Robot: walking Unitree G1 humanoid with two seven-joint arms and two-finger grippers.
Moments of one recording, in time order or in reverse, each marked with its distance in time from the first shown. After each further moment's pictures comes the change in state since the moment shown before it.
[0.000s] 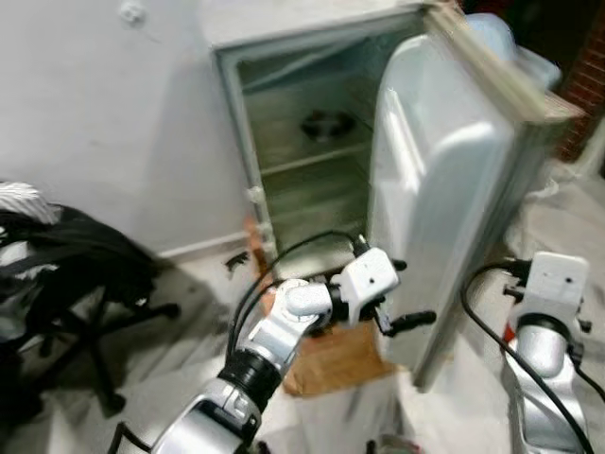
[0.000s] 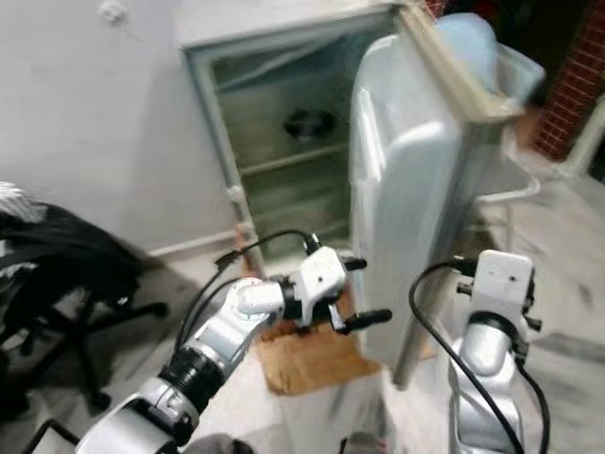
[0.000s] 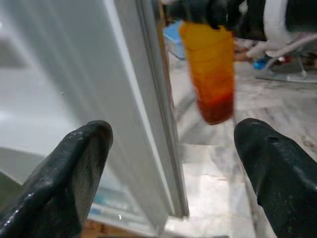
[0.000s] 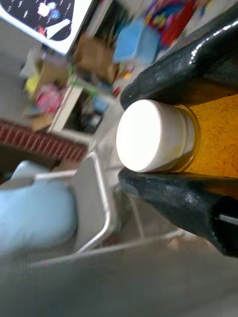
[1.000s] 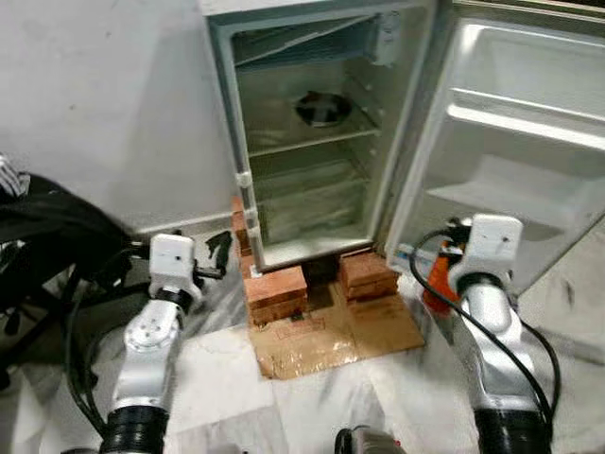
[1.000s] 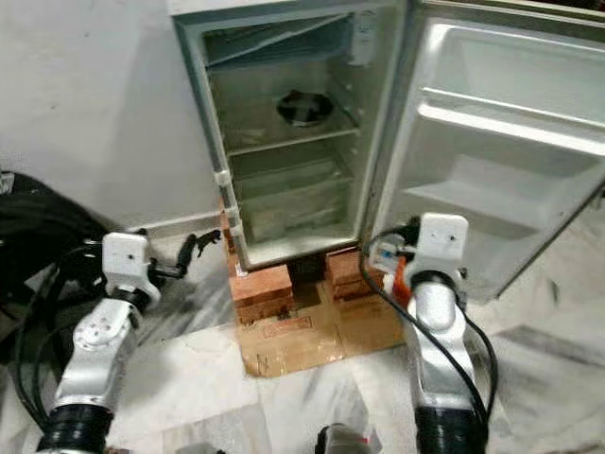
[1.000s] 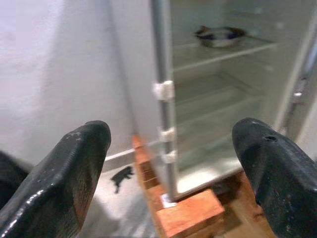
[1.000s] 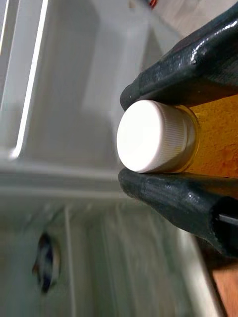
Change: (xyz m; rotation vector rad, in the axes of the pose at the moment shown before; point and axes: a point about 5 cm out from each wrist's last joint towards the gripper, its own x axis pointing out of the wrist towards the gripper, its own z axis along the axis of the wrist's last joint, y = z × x) left arm -0.199 0.060 -0.049 -0.143 0.035 1.191; right arm 0.016 0.063 0.024 0.165 -0.078 0.322
